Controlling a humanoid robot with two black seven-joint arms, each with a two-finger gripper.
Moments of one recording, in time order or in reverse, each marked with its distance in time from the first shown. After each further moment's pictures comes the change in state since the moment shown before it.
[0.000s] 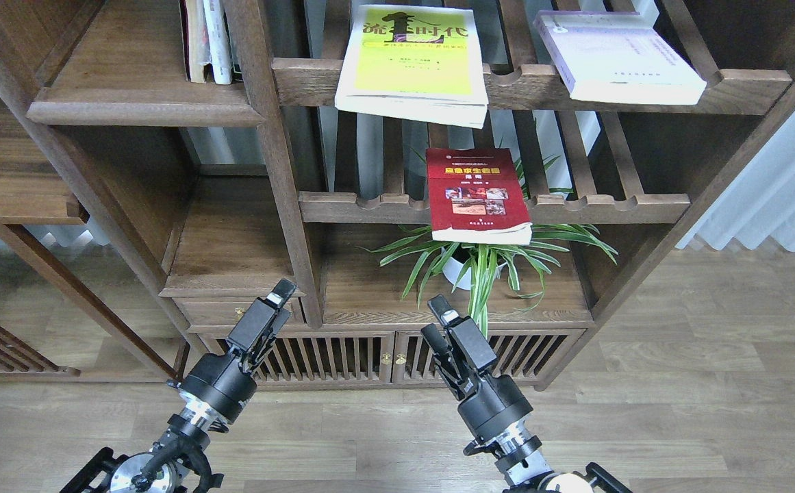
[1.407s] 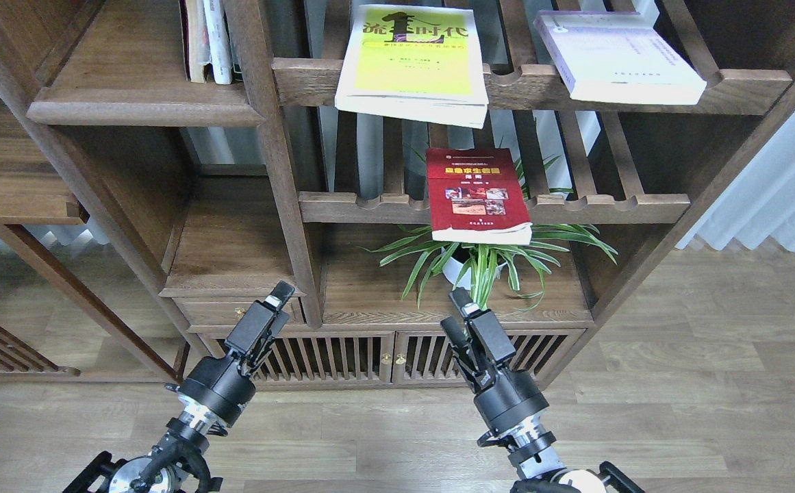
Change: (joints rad) left arm 0.017 0.000 -0.003 -0.012 -0.001 0.000 0.000; right arm -0.014 0.000 0.109 0.006 0.007 0.000 0.001
